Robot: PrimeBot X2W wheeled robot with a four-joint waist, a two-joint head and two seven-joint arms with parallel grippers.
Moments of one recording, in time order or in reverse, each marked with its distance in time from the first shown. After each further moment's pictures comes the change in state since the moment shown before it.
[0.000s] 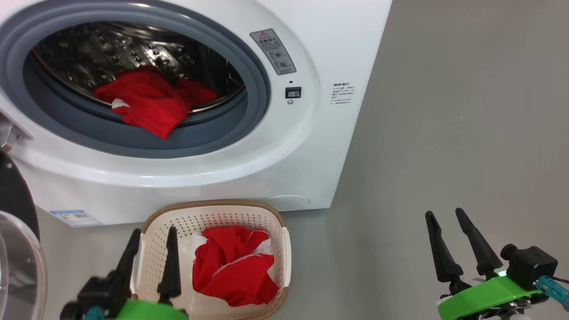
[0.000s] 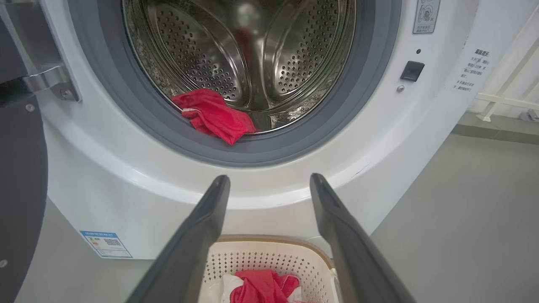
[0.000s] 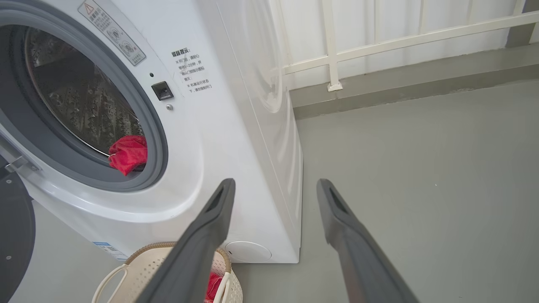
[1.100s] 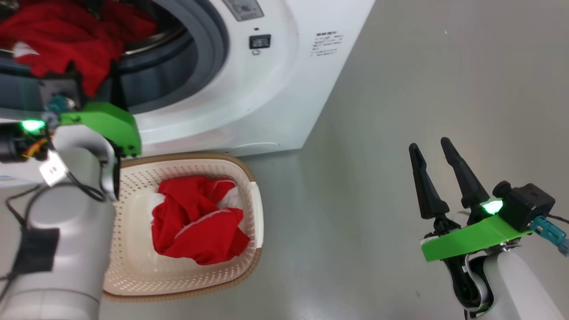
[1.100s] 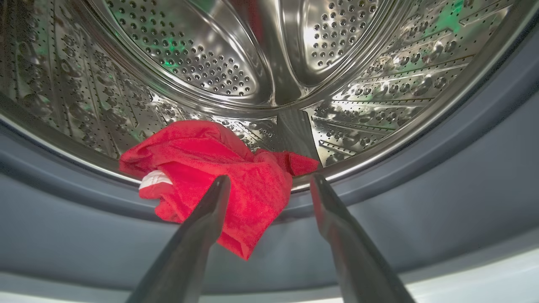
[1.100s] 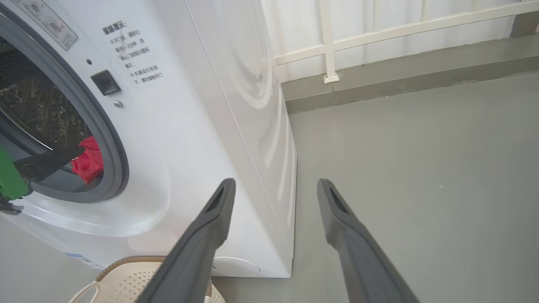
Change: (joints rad) left arm -0.930 0.054 0.000 0.835 0.171 0.081 0.000; right arm -0.230 0.007 0.057 -0.011 0.018 0.000 0.000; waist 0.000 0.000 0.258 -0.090
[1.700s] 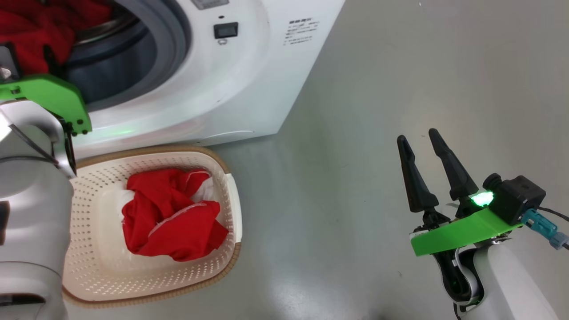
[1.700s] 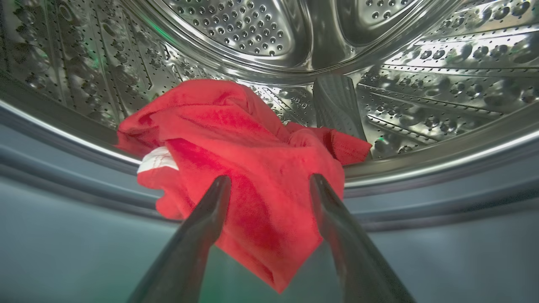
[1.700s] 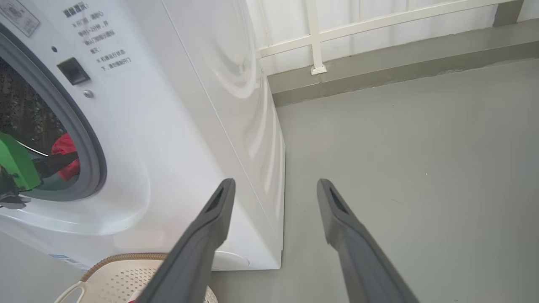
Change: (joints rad) left arm -0.169 0.081 0.030 0.214 -0.026 0.088 0.035; right arm -0.036 0.022 0.027 -0.002 0.004 0.000 0.000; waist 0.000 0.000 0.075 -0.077
